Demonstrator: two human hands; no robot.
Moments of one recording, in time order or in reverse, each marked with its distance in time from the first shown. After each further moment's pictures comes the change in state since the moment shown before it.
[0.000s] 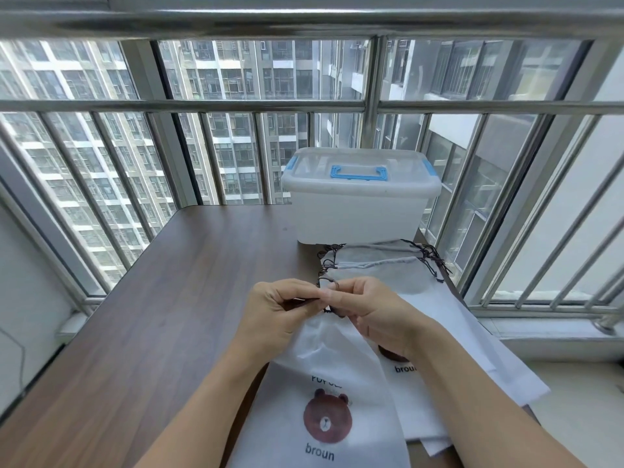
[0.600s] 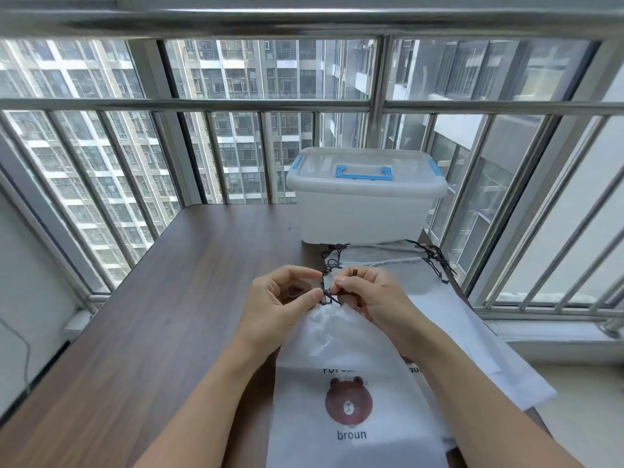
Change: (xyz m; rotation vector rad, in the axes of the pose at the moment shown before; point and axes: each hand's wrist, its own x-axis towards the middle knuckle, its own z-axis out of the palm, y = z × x) left_hand 0.002 0.006 -0.005 -0.068 0.071 -0.149; right_hand -0.002 -0.010 0.007 -0.040 0.211 -0.127
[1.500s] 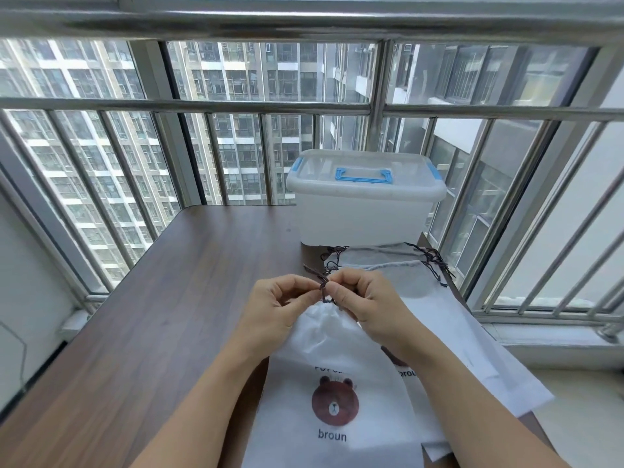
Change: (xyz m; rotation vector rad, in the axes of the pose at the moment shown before) left_hand 0.004 -0.001 -0.003 0.141 -0.028 -0.014; right_hand -0.003 0.003 0.003 -0.208 -0.038 -0.204
